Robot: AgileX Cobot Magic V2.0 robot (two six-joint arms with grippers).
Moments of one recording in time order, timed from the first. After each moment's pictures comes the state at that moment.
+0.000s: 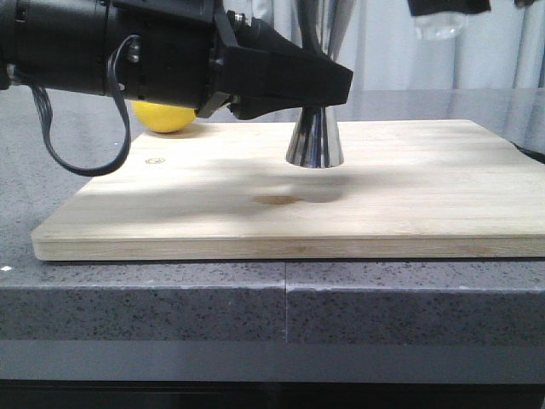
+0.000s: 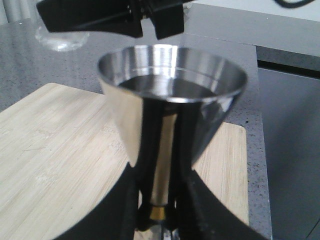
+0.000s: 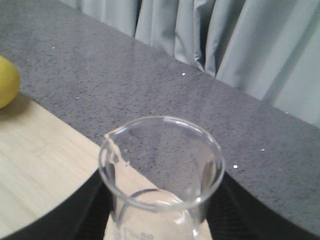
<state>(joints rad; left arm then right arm) -0.56 1.69 -0.89 1.16 -0.89 -0.83 0.05 1.44 -0.90 -1.14 -0.48 0.77</state>
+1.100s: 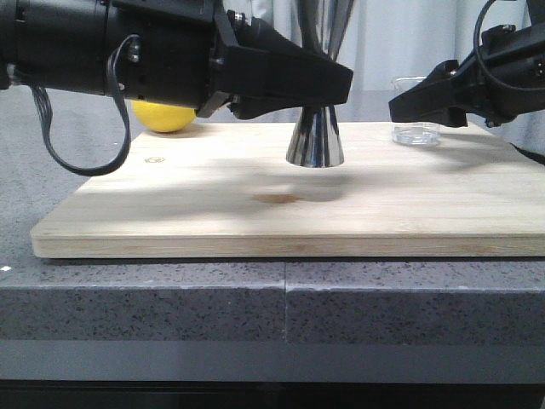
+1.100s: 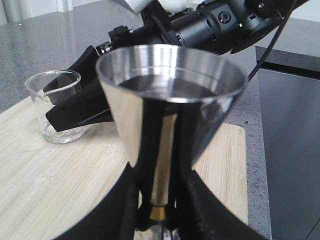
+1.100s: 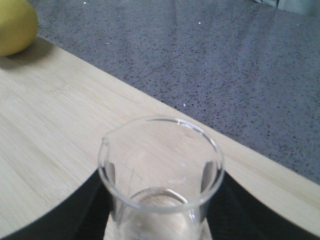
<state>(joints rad) -0.56 1.69 -0.89 1.16 -0.89 -0.83 -0.03 1.68 -0.85 -1.11 -0.74 0.73</state>
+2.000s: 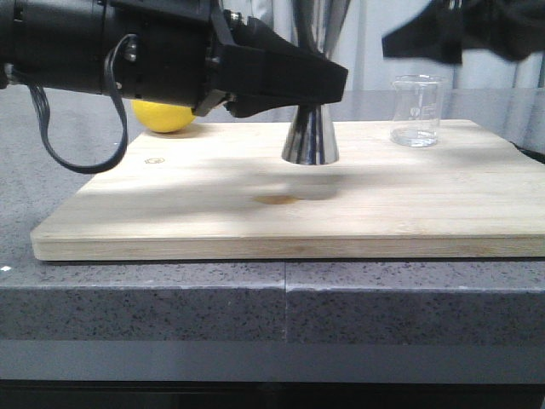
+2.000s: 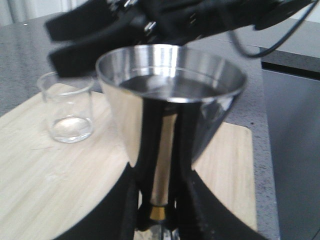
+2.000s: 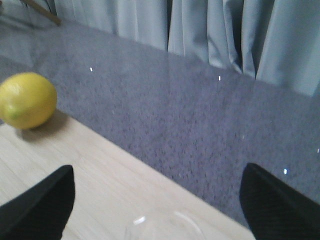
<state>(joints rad) -0.54 1.69 -0.89 1.16 -0.89 -0.83 -0.03 1.53 -0.85 -1.04 -0.78 0.73</state>
